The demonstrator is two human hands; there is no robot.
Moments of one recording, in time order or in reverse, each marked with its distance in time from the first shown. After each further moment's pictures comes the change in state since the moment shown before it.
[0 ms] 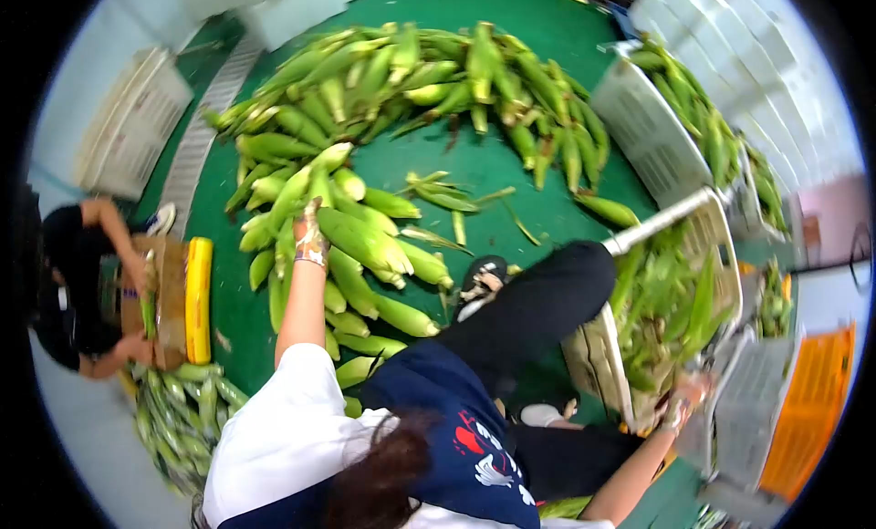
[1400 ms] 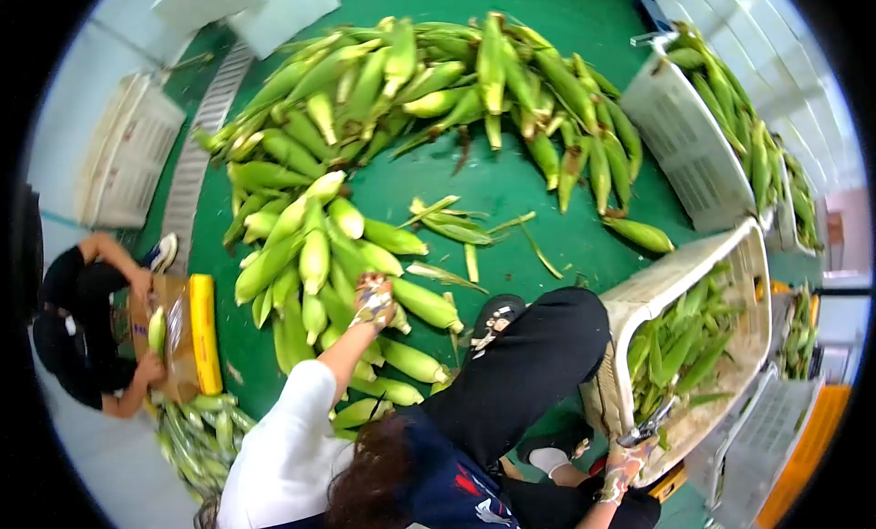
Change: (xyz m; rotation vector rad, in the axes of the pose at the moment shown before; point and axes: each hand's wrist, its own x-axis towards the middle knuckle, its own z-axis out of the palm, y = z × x) left_hand -0.029 -0.138 0.031 1.779 -0.729 0.707; right_hand -0.091 -0.147 0.031 0.191 -0.400 0.332
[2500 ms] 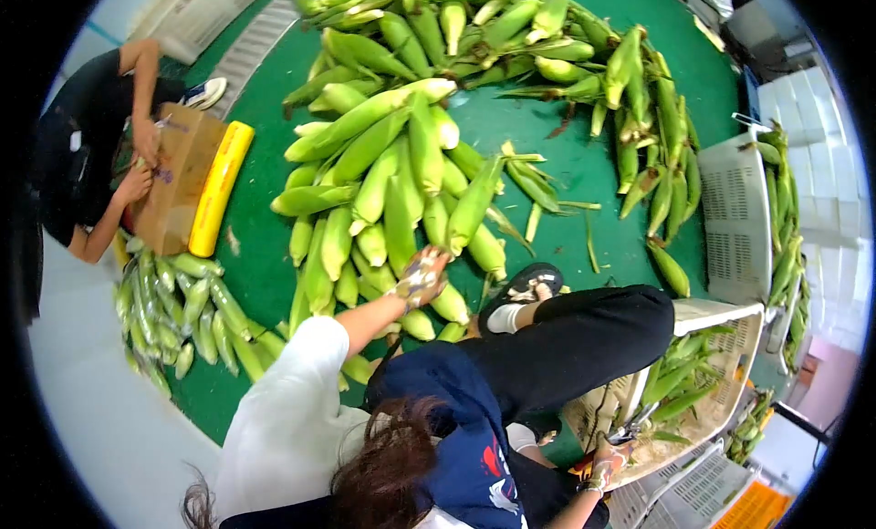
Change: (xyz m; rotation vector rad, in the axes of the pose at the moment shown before) left_hand -0.135 0.021 -0.001 -0.581 0.146 0.040; right_hand 0.011 0.032 0.007 -0.027 -0.140 -0.259
